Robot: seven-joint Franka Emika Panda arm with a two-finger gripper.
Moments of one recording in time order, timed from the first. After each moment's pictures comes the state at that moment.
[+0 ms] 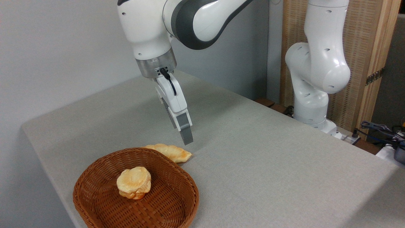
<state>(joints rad) -0.39 -0.10 0.19 -2.03 0.01 1.81 0.87</state>
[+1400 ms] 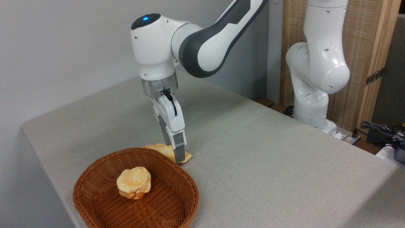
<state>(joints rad) -0.41 -0.08 0.20 -2.19 0.01 2.14 0.82</state>
